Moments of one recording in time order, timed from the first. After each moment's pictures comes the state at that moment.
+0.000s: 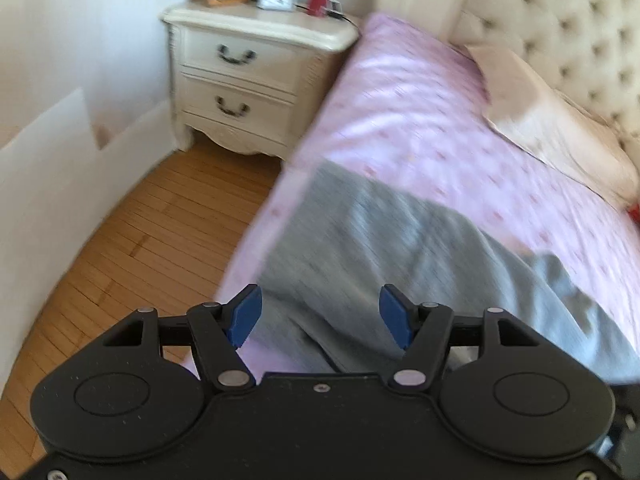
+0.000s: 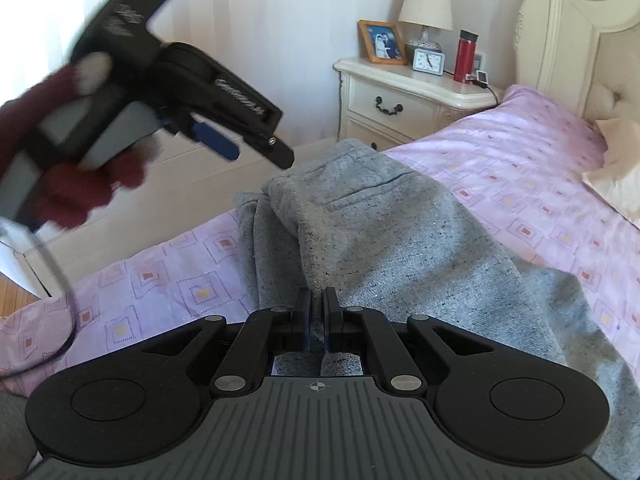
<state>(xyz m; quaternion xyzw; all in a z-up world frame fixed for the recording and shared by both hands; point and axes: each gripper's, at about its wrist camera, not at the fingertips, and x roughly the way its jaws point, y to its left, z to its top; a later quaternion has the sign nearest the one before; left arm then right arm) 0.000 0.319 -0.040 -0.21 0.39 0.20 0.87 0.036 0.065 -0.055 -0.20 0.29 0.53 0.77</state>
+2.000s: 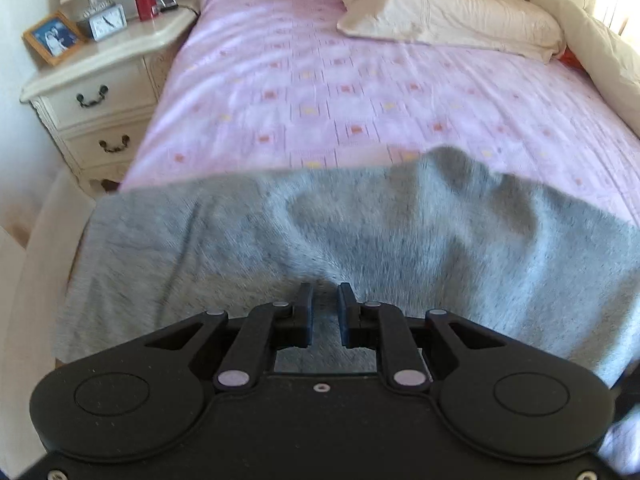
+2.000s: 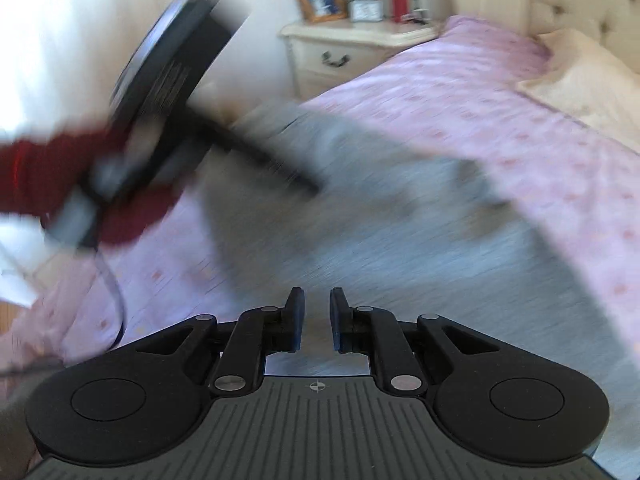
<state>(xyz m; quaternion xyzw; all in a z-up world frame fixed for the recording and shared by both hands) 0.082 0.194 -0.076 -0.04 0.47 0.06 0.88 0.117 -0.044 -0.027 -0.14 0.39 0.47 0.78</state>
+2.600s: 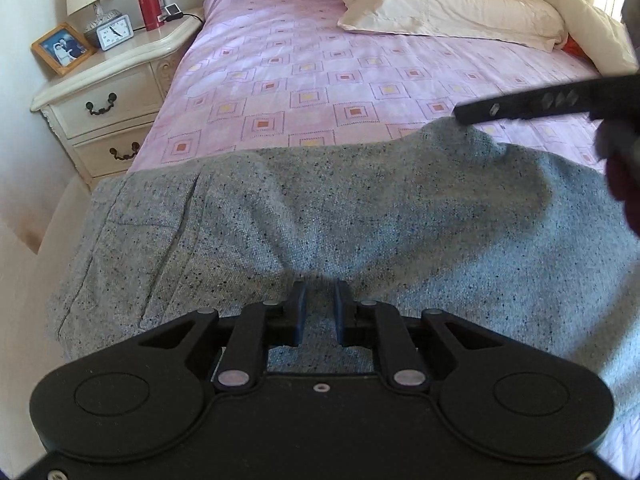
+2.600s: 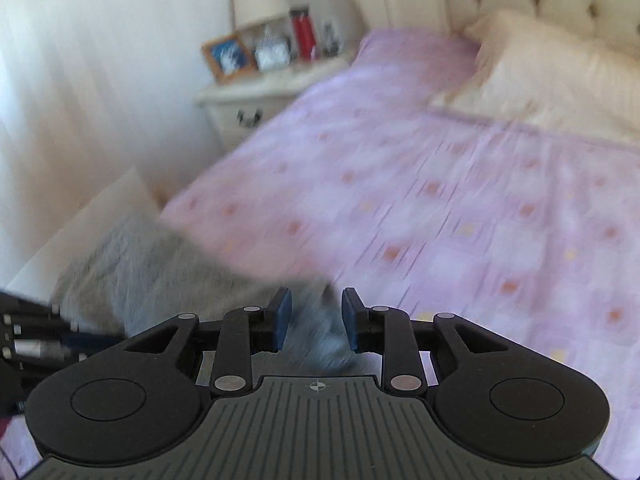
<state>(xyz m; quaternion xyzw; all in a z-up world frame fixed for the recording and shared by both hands) 0.067 0.183 -0.083 -0.02 0.45 0.08 0.89 0.238 -0.017 -0.080 -0.06 0.40 0.44 0.80</state>
